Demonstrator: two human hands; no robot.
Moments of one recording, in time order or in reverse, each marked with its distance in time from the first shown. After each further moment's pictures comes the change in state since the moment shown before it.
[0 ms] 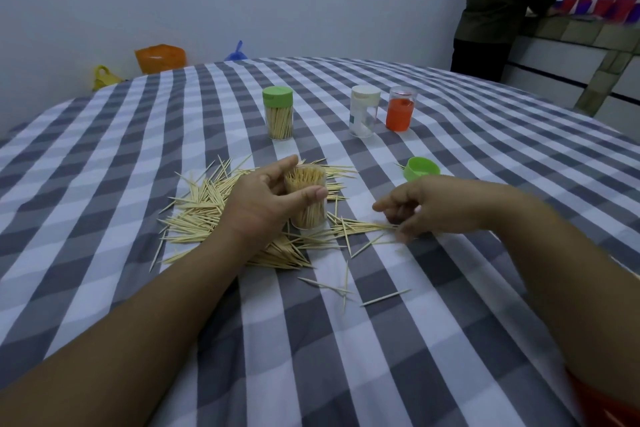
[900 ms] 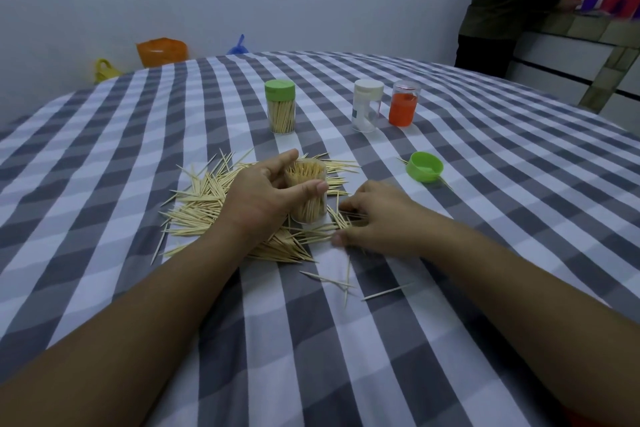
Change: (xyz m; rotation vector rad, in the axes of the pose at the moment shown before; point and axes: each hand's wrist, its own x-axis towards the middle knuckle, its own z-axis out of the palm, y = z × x) left_hand 0.004 -0.005 0.002 0.058 0.048 0.048; right_hand 0.023 -0.034 0.047 -0.179 0.220 -0.133
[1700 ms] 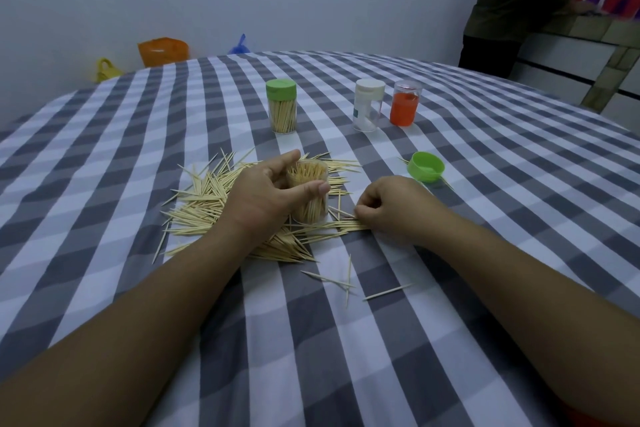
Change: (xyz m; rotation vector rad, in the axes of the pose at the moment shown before) left_hand -0.002 0.000 0.002 -0.023 -0.003 0.051; right_hand 0.007 0.012 0.000 0.149 0.157 0.116
